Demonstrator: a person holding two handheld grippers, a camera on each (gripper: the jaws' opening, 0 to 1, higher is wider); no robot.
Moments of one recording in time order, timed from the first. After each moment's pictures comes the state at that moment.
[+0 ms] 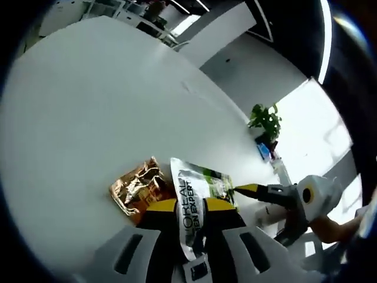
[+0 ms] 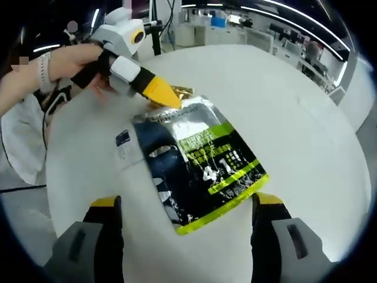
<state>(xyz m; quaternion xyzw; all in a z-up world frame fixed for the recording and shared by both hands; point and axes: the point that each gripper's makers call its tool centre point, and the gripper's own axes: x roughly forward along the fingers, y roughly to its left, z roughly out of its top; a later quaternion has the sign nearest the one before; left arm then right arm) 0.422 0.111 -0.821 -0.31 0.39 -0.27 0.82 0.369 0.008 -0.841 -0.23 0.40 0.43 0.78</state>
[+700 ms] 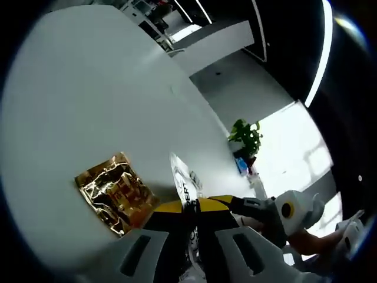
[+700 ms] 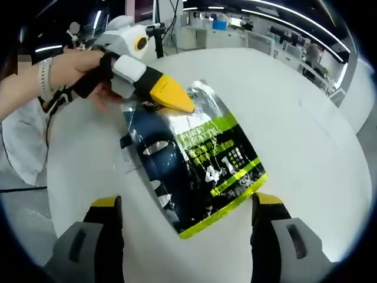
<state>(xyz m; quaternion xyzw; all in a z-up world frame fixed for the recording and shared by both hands) 0.416 0.082 -0.801 -0.36 0.36 -0.30 0.80 0.365 0.013 -0.840 -0.23 0.39 0.43 0.78</state>
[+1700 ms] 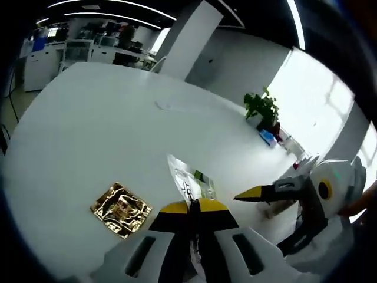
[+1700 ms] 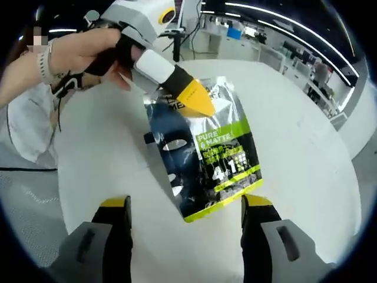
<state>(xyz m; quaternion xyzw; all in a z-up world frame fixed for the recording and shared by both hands) 0.418 0.083 -0.769 -0.15 0.33 -0.28 0.89 0.337 0.009 -0.806 -0.29 0.35 0.45 0.77</state>
